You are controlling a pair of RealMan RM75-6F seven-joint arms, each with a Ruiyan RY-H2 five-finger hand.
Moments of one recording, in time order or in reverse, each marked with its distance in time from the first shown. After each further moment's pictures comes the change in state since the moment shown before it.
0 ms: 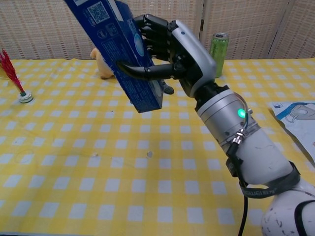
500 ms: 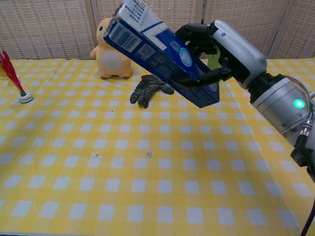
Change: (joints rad) left arm 0.103 -0.037 0.203 0.519 0.277 0.170 0.478; right arm -0.100 0.264 -0.095 -0.112 -0.022 -0.025 -0.323
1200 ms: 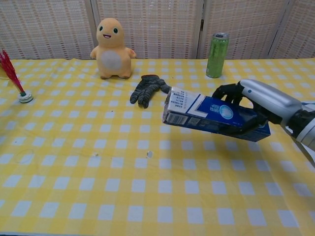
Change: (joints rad) left arm 0.154 -0.103 0.175 0.224 0.069 0.078 0.079; right arm -0.114 0.062 -0.137 0.128 0.018 -0.152 -0.160
